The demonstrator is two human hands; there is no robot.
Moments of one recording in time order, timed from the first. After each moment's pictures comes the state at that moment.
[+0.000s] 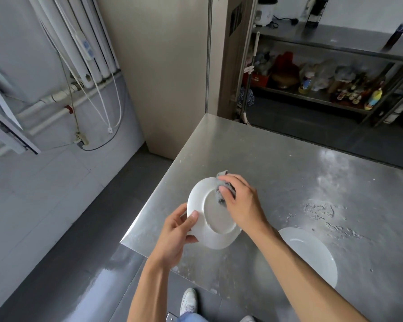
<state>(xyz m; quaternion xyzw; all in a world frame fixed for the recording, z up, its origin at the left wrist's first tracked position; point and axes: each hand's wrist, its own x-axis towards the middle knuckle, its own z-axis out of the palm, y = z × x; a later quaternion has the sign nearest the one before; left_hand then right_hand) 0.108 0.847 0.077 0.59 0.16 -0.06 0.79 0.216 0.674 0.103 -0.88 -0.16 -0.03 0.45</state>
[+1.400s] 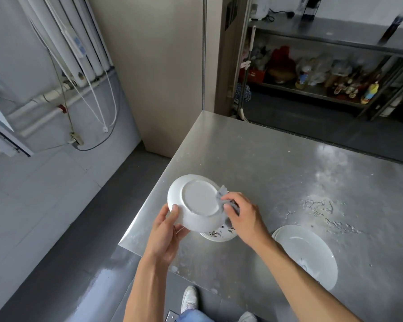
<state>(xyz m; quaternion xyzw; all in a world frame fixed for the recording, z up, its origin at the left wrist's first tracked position) 0.121 0.862 0.060 0.45 0.27 -0.02 0.85 0.199 0.656 0.059 -0.86 -0.14 0.01 0.48</state>
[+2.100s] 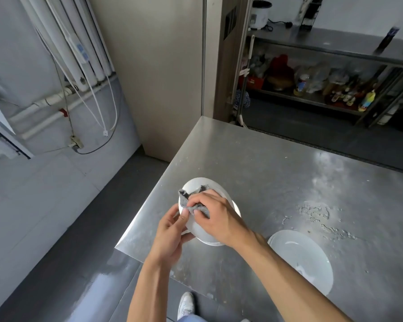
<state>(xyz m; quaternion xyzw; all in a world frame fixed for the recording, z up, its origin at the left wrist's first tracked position) 0.120 0.840 0.078 0.52 0.19 -0.04 0.83 0.196 0.700 0.101 -0.84 -0.32 0.03 0.44</state>
